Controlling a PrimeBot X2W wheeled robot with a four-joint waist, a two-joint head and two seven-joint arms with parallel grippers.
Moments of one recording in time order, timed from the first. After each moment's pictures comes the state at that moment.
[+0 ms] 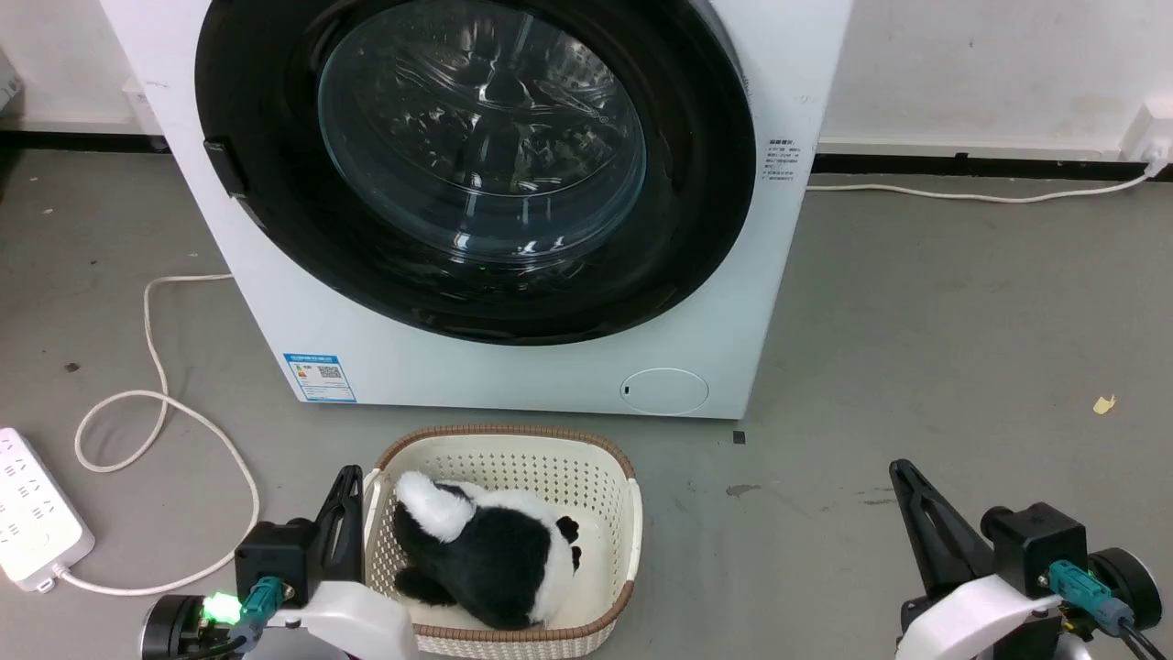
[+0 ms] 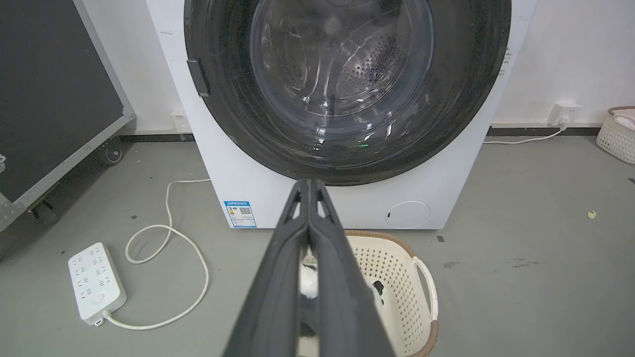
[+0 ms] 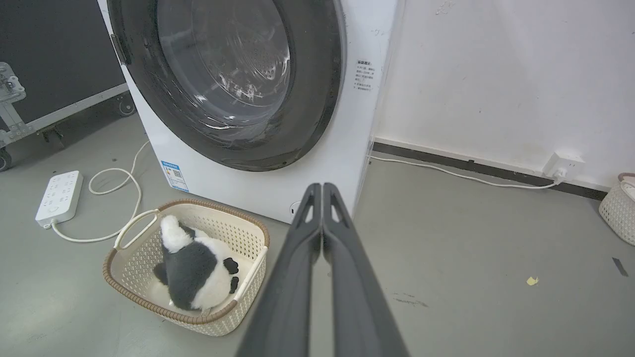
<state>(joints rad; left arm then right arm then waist) 0.02 0.05 0.00 0.00 -0.01 0.00 0.00 0.01 -0.05 0.00 0.00 0.01 0.13 0.00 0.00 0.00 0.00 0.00</state>
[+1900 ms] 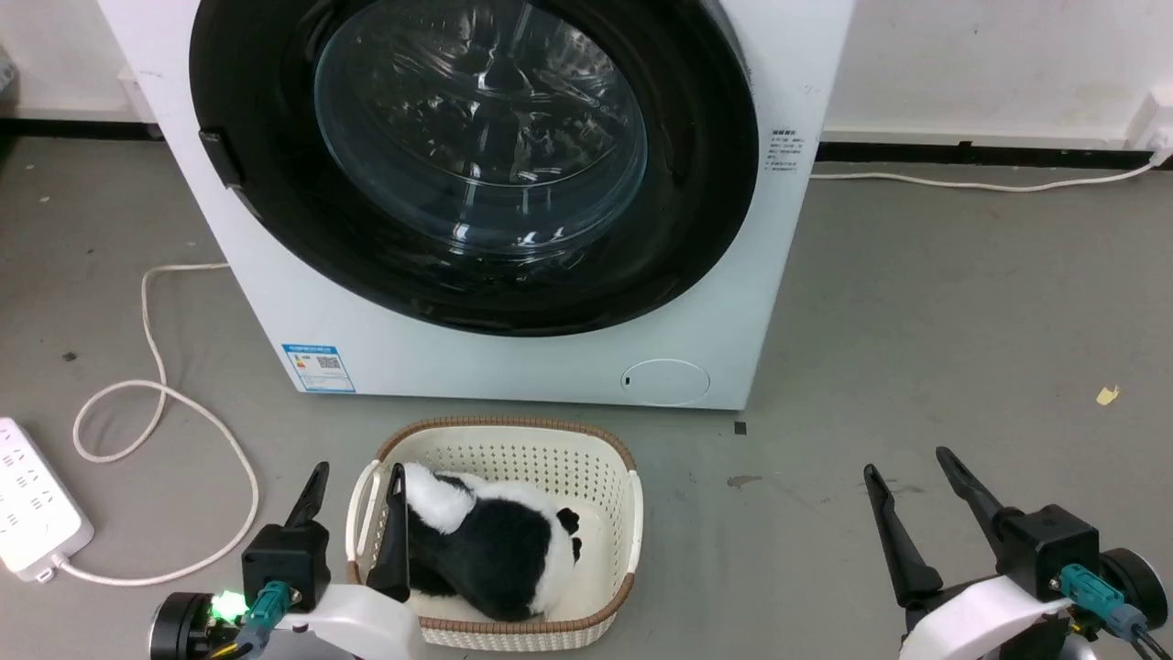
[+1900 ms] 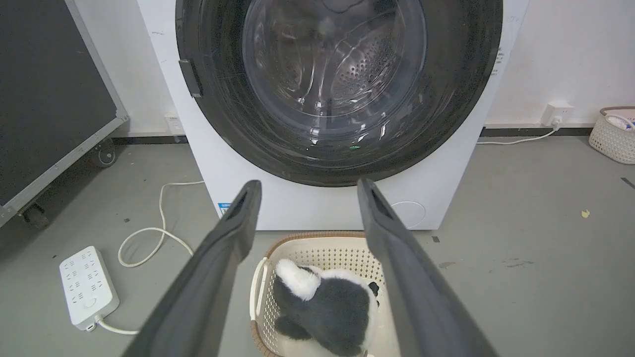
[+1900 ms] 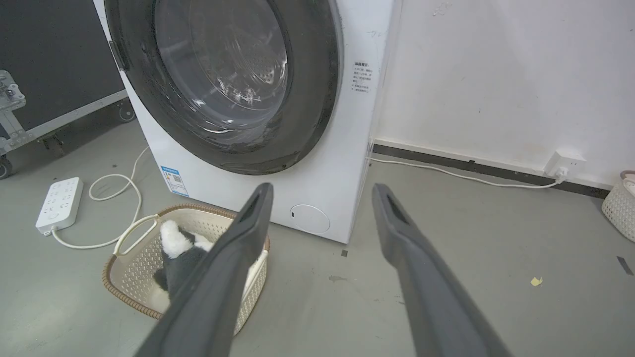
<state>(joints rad) 0.02 0.05 -0.01 0.00 -0.01 0.00 -0.03 0.01 -0.05 -0.01 0.00 0.02 0.13 -0.03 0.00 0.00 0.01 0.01</state>
